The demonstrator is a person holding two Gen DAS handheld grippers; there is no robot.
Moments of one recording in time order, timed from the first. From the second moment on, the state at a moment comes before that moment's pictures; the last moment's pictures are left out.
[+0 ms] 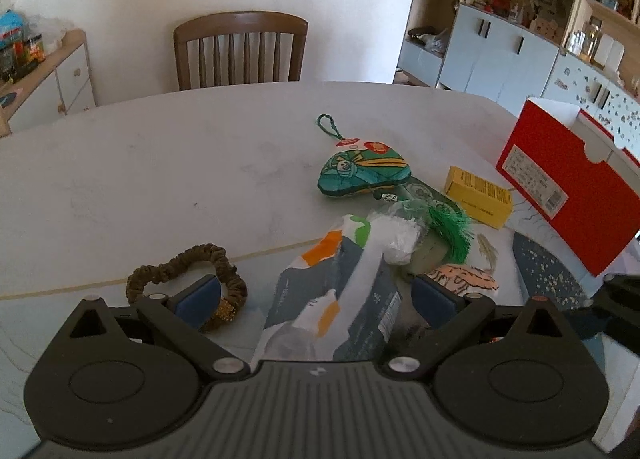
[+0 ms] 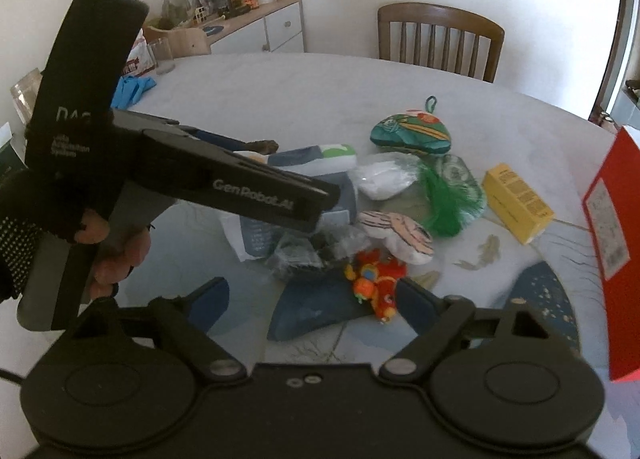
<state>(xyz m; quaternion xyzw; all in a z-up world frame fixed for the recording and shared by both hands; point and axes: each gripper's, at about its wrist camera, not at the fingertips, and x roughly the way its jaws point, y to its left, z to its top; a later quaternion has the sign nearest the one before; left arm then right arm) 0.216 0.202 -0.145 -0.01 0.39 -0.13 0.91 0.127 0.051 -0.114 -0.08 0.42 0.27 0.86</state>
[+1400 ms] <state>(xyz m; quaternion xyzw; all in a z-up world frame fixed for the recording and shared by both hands) 0.174 0.206 -0.114 -0.07 0.39 -0.12 0.91 0.125 0.046 -0.096 -0.06 0.39 0.27 0.88</state>
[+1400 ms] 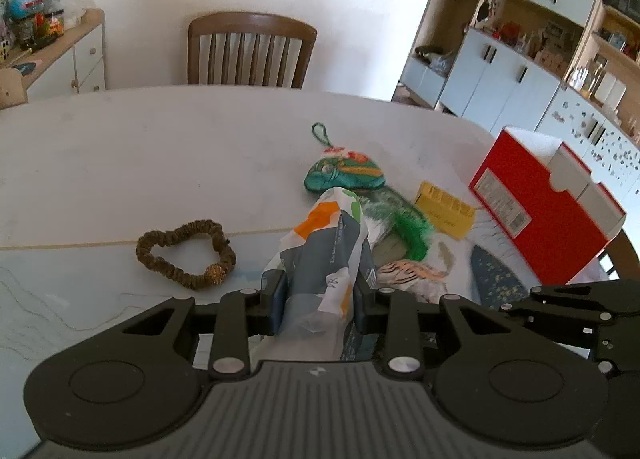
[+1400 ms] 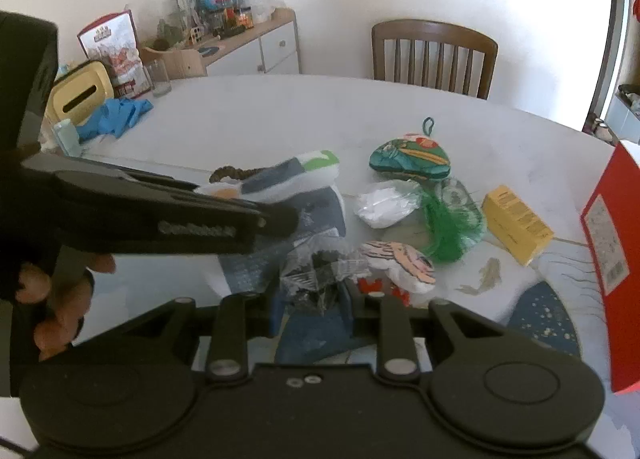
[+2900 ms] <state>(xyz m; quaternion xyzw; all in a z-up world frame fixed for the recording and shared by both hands) 0.178 -0.082 -0.011 -0.02 0.36 -0.22 0.90 0.138 -0.262 0.010 -0.01 0.33 0.17 0.93</state>
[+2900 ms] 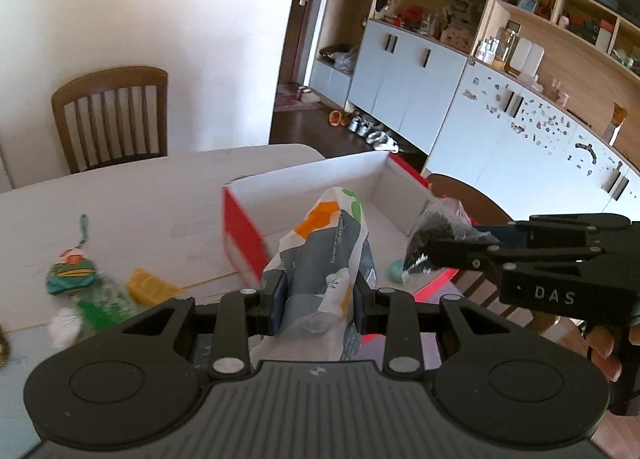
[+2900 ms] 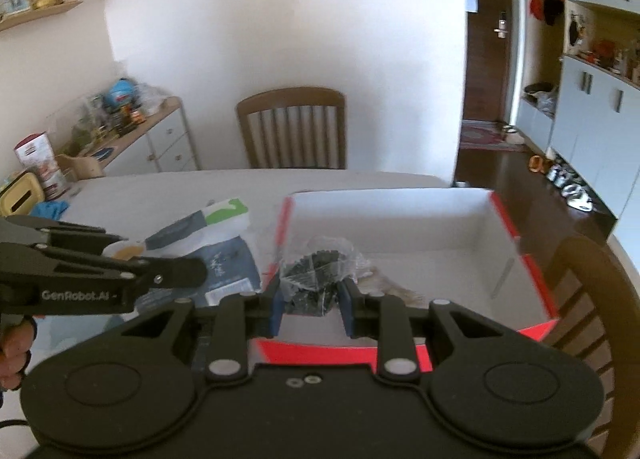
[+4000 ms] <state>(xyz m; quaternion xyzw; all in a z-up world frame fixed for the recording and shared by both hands) 0.285 -0.223 -0.073 0.07 0.44 -0.16 0.88 0.280 -0.332 -0.065 -0.05 0.41 0.14 0.90</state>
